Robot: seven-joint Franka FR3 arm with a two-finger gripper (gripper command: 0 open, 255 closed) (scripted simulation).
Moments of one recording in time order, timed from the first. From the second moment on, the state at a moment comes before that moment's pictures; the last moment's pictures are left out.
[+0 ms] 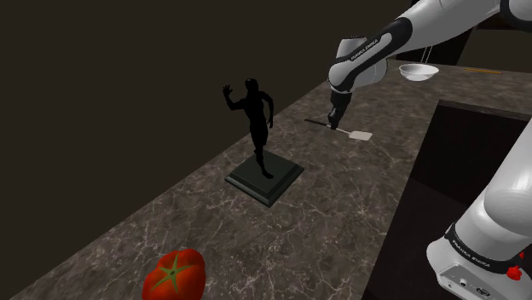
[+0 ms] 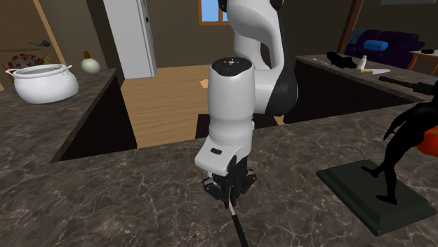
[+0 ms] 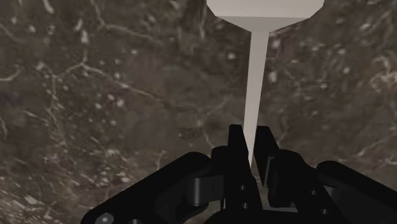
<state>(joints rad) -0.04 0.10 -0.17 -2.22 0.06 2.38 -0.48</state>
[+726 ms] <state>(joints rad) -0.03 0.04 -0.17 -2.18 0.05 2.27 -0.47</state>
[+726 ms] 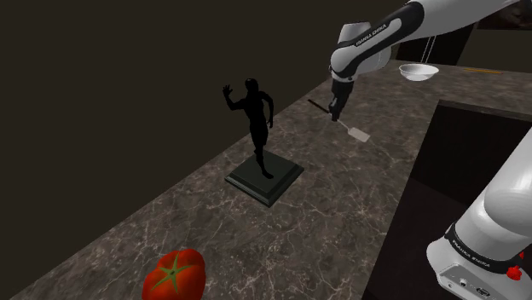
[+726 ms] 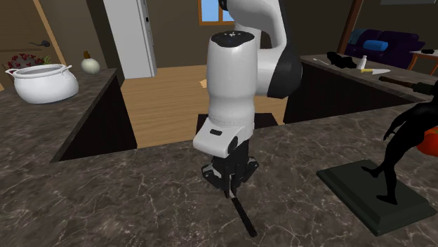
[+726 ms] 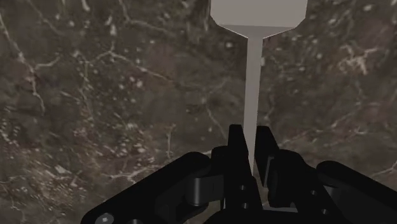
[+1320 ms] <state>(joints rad) -0.03 -0.02 -0.17 -2.12 0.03 2.16 -0.45</state>
